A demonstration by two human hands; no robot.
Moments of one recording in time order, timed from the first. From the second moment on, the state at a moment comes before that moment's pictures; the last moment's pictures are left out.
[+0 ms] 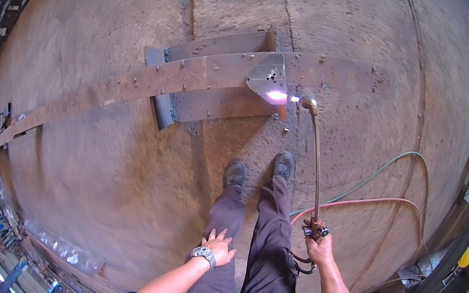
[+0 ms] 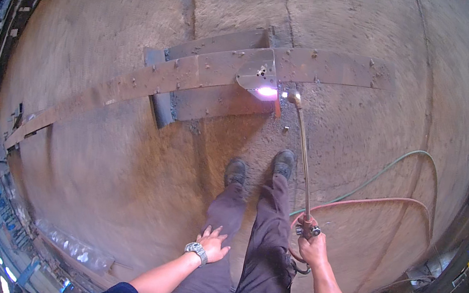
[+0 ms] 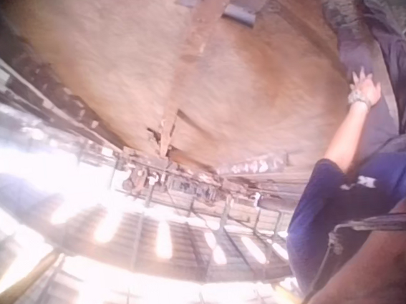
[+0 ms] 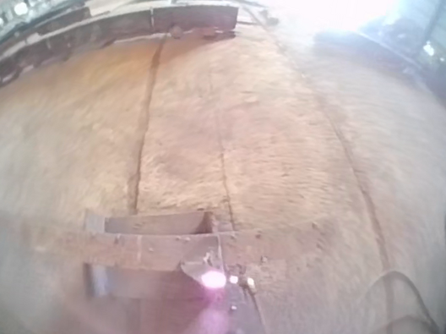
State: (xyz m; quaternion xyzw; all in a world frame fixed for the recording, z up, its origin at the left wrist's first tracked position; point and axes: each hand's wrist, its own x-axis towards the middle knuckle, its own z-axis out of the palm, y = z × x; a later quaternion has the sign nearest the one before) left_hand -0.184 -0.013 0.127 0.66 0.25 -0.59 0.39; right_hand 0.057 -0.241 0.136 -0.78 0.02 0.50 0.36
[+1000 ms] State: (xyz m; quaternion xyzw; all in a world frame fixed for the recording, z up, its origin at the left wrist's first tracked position) left_hand -0.097 -0.046 0.078 0.64 0.40 -0.12 0.64; right_hand 0.033 -0.236 0.093 -0.60 0.12 0.64 0.46
